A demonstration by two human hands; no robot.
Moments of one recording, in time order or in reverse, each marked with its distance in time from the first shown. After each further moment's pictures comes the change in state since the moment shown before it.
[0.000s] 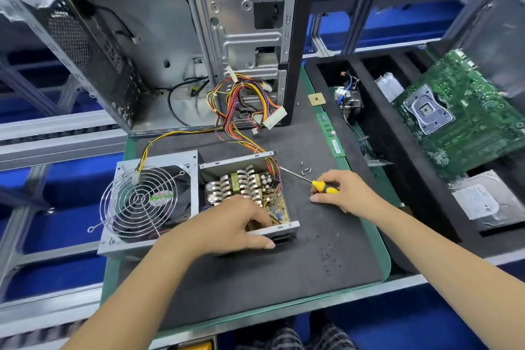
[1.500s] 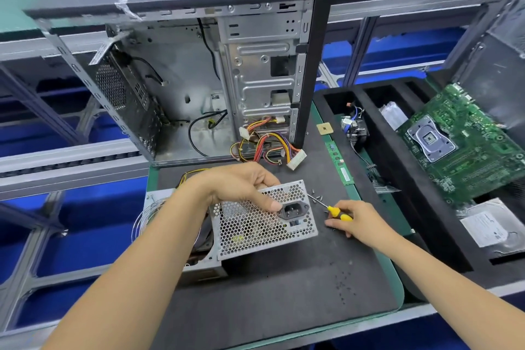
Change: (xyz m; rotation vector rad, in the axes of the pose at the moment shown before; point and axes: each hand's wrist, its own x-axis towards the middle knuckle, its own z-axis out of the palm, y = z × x) left_hand 0.030 -0.005 -0.103 -0.524 -0.199 -0.094; right_hand -0.008 -0.006 -0.001 -0.081 0.059 0.087
